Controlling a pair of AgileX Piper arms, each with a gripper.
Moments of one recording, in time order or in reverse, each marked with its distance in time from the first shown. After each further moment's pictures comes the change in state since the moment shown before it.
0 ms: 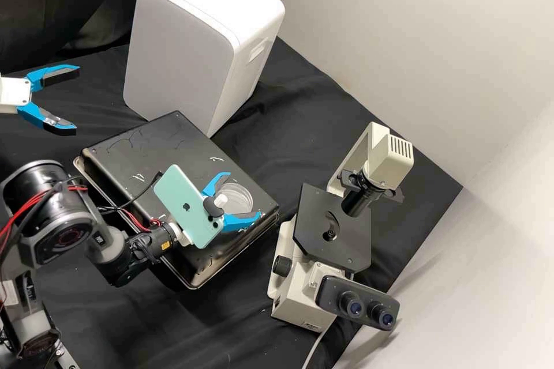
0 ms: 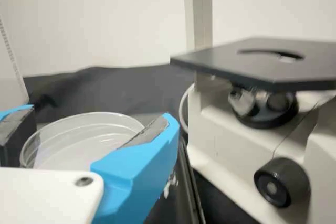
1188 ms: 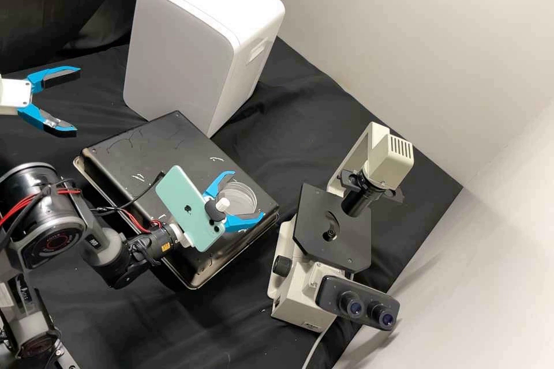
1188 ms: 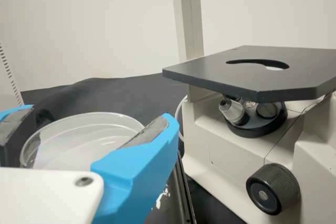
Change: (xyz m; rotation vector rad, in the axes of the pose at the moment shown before) left arm 0.001 -0.001 0.001 -0.002 0.000 -0.003; right arm -0.002 0.007 -0.001 0.032 0.007 0.028
